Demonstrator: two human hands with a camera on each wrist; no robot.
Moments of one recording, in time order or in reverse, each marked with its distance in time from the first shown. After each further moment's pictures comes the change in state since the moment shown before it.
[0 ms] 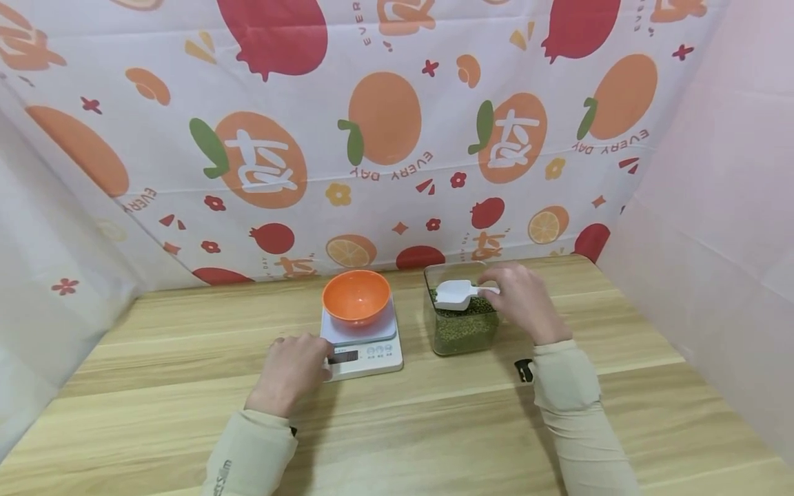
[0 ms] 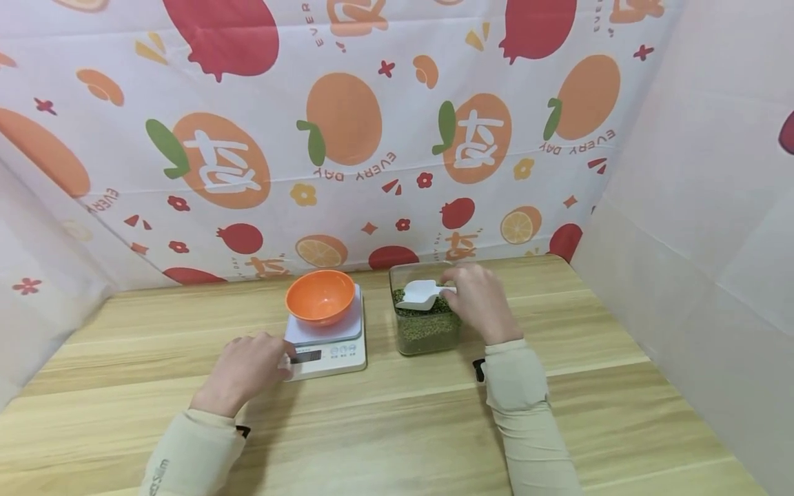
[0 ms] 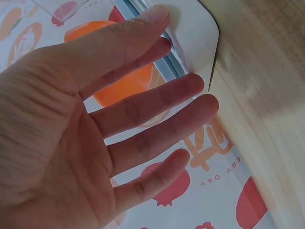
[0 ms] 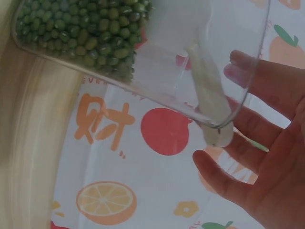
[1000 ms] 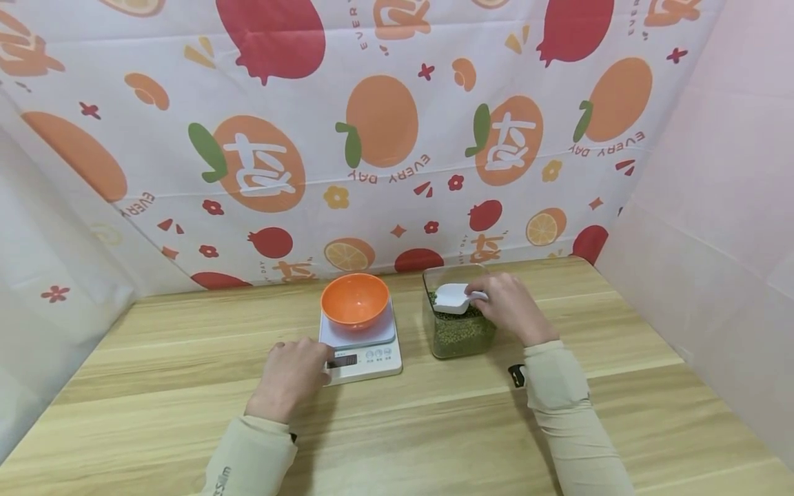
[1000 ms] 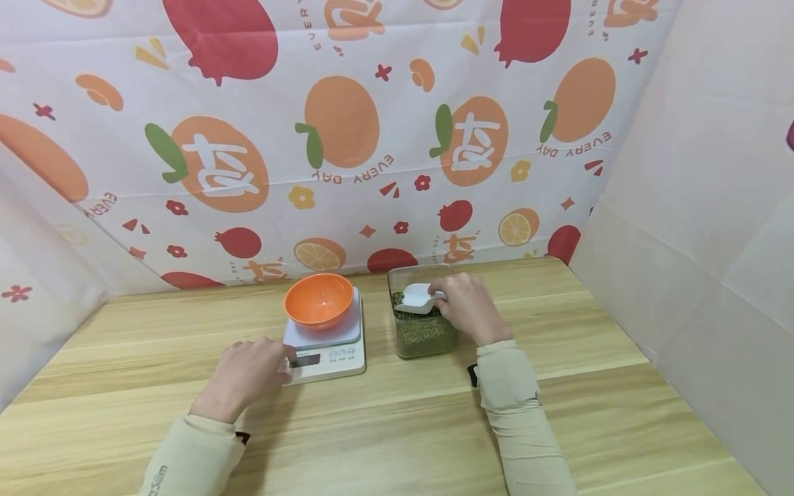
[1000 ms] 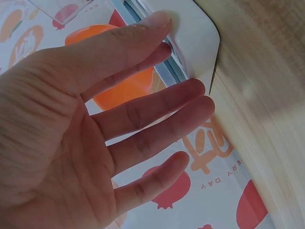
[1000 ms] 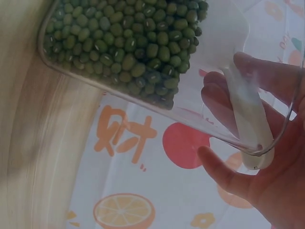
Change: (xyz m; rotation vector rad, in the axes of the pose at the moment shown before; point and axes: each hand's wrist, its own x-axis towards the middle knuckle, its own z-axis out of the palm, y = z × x) left_hand 0.000 0.002 0.002 0.013 0.005 -0.007; right_hand 0.005 0.004 0.021 0.036 -0.031 -0.085
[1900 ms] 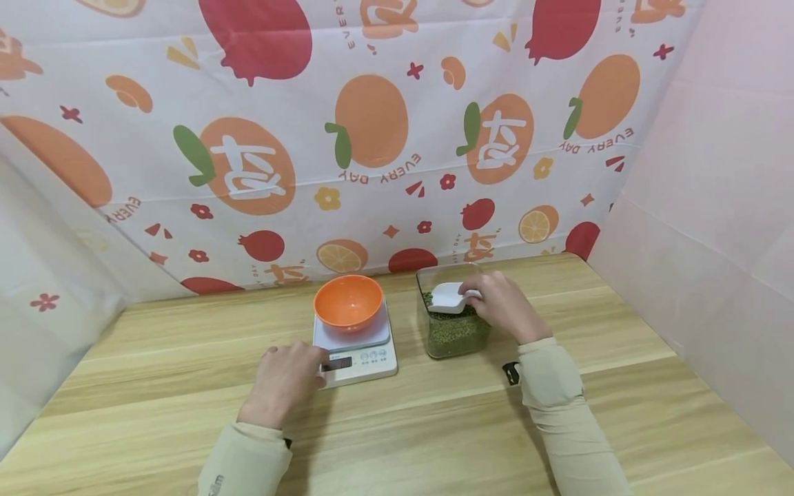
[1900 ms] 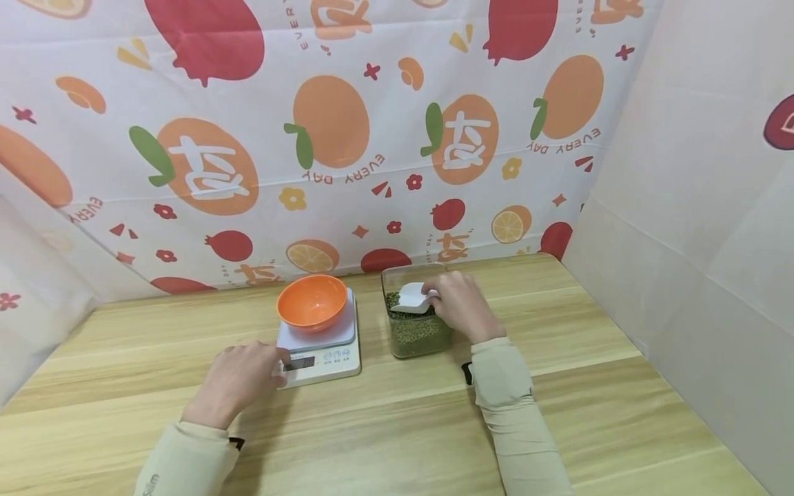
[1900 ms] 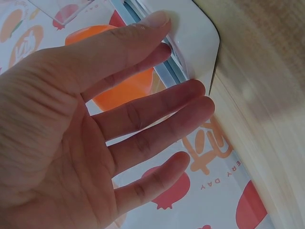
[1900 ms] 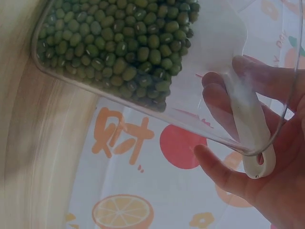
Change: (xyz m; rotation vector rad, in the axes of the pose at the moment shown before) left_hand 0.002 0.000 0.001 -0.010 -0.010 0.004; right_hand 0.002 0.002 0.000 0.018 -0.019 0.033
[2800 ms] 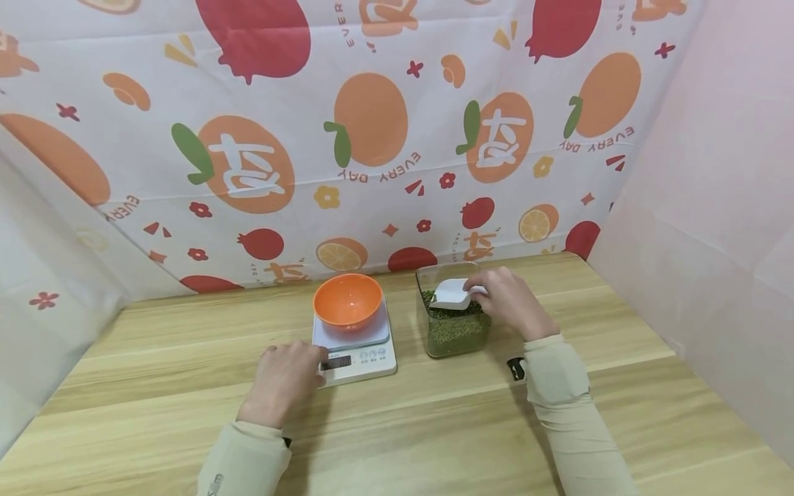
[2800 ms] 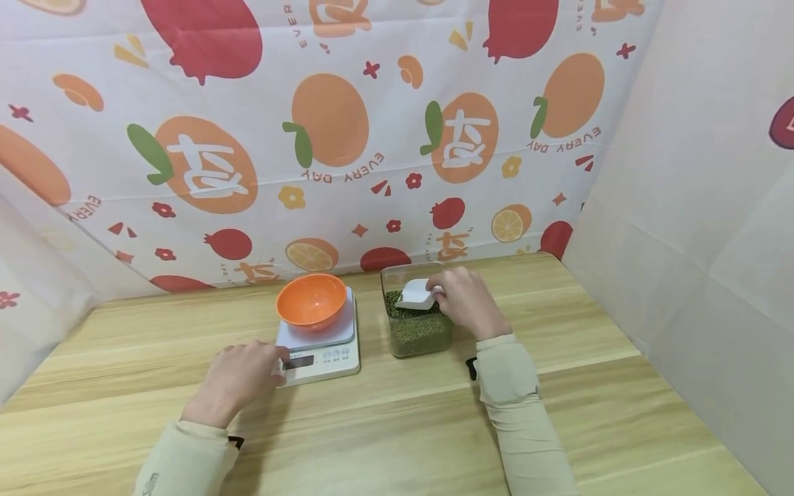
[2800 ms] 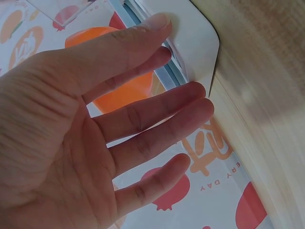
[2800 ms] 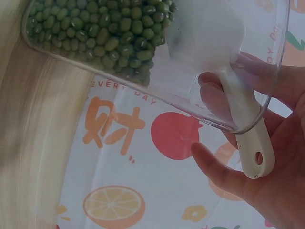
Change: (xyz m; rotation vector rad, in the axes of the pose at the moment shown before) left_hand 0.001 0.001 0.000 0.017 -0.012 -0.004; right_hand -0.001 0.000 -0.014 -0.009 -0.032 0.018
